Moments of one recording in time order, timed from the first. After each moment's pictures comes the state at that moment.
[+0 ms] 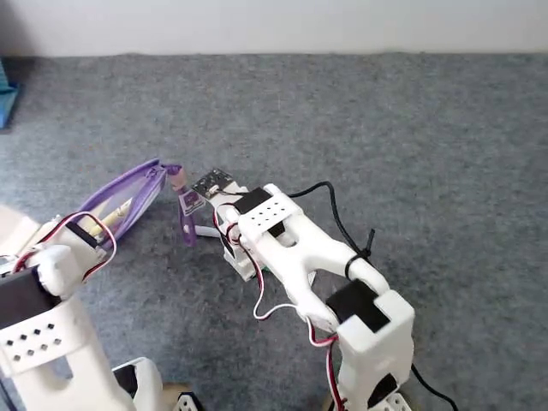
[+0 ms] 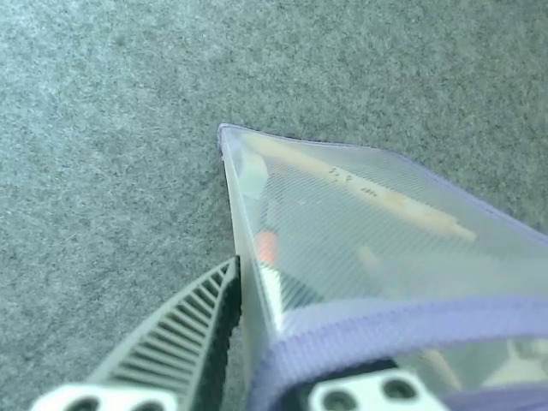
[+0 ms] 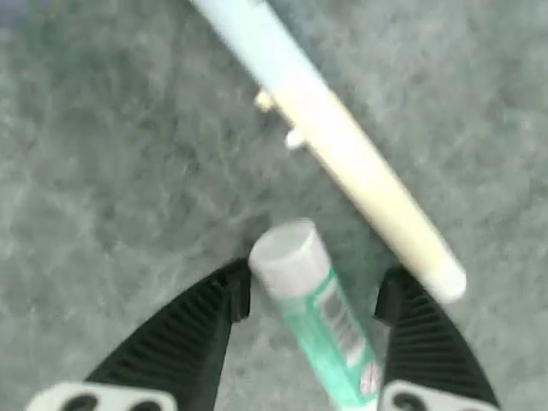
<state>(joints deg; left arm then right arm) -27.4 -48.4 27.9 93.4 35.1 -38.1 20.0 10.4 67.9 5.3</state>
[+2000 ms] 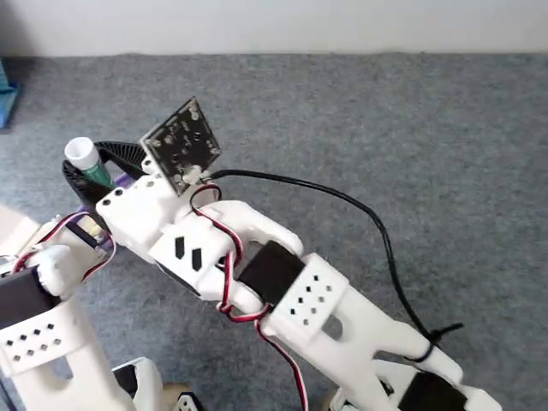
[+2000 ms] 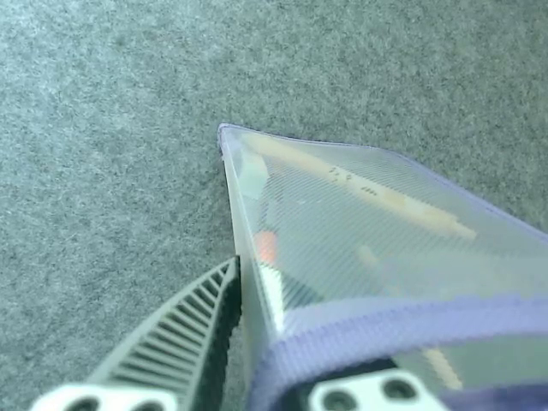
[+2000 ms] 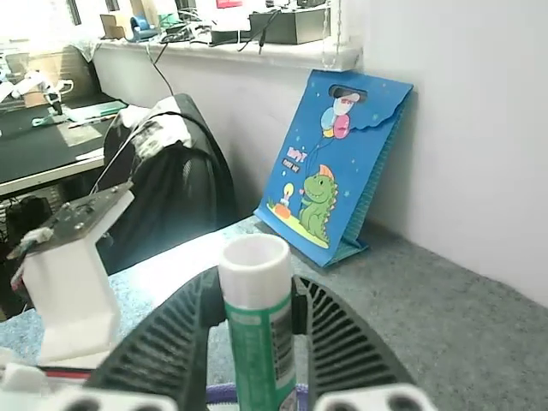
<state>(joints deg) -27.4 -48.4 27.9 93.4 35.1 -57.4 -20.3 8.9 24.4 -8.8</state>
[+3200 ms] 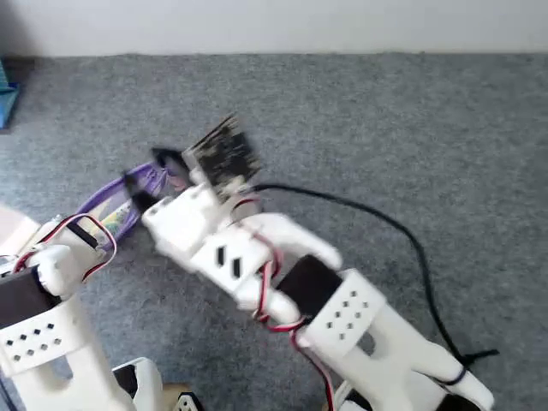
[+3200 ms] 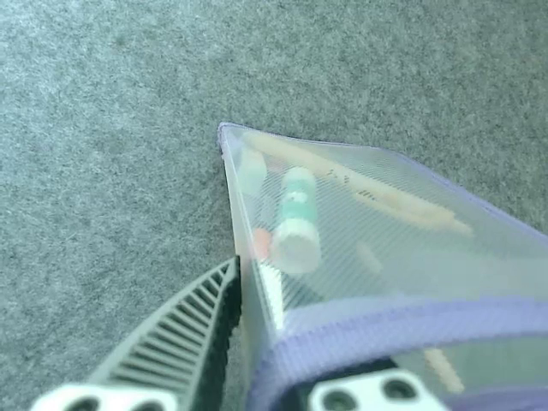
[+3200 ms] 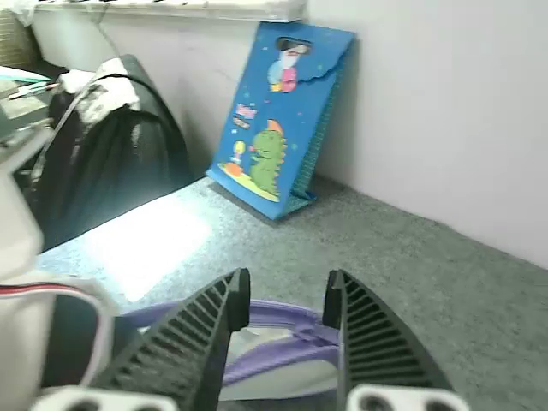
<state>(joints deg) -27.4 -48.4 27.9 93.4 35.1 -50.1 -33.2 21.4 31.5 -8.9</state>
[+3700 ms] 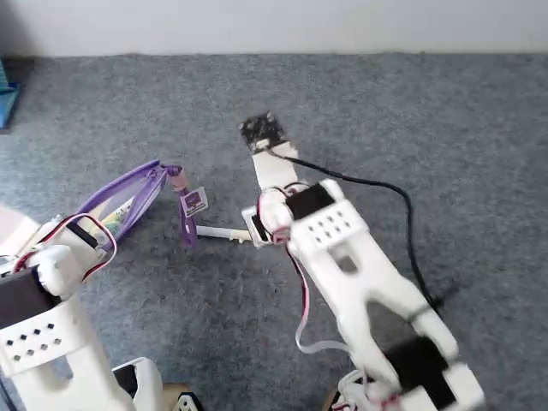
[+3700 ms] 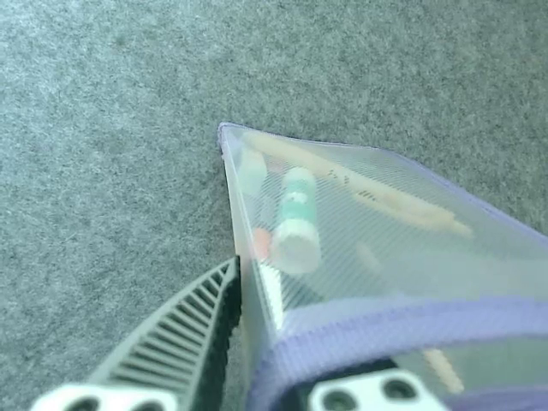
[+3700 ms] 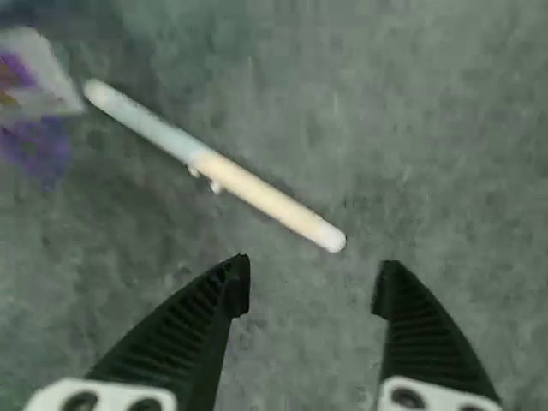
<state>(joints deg) -27.4 -48.4 27.9 93.4 35.1 -31.3 -4.7 18.5 65.6 -4.4</state>
